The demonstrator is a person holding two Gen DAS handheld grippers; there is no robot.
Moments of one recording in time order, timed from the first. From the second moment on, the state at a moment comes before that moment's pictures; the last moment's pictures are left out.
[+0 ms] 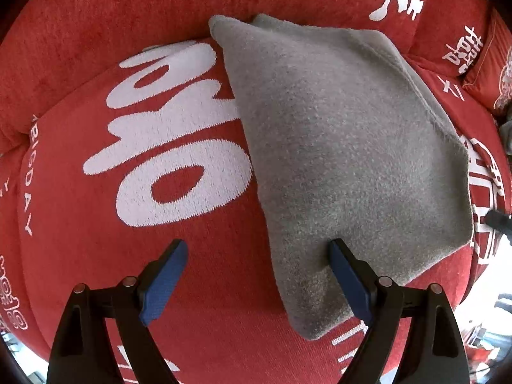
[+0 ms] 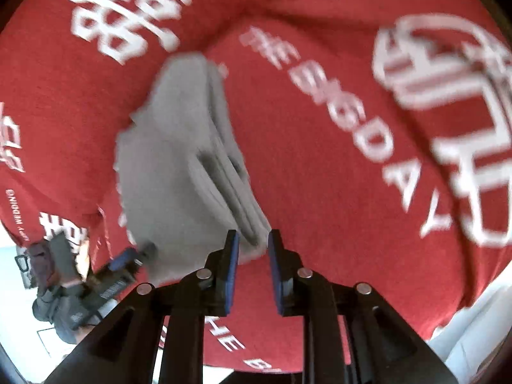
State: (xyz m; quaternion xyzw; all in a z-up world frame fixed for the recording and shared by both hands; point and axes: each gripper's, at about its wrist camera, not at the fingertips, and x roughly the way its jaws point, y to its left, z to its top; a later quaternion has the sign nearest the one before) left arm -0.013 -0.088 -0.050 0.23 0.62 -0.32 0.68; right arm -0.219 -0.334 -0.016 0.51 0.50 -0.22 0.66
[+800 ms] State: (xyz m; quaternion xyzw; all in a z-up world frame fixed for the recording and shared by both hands) left arm -0.011 -0.090 -0.053 0.22 0.65 -0.29 0.67; right arm -0.155 -0.362 -0.056 0.45 0.56 -0.18 0.67
